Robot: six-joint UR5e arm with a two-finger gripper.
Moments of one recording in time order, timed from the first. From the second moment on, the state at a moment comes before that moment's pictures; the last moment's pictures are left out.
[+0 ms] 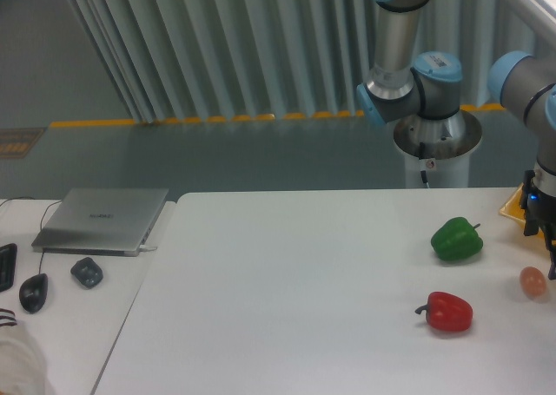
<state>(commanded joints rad) 2.56 -1.91 -1.40 -1.41 1.55 1.75</state>
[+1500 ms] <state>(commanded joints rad) 2.67 -1.84 -1.50 -1.33 1.55 1.73</state>
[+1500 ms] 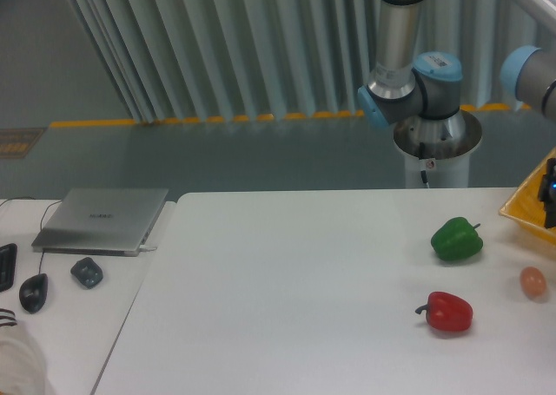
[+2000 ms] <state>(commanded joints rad) 2.81 -1.84 -1.50 -1.37 1.56 1.82</state>
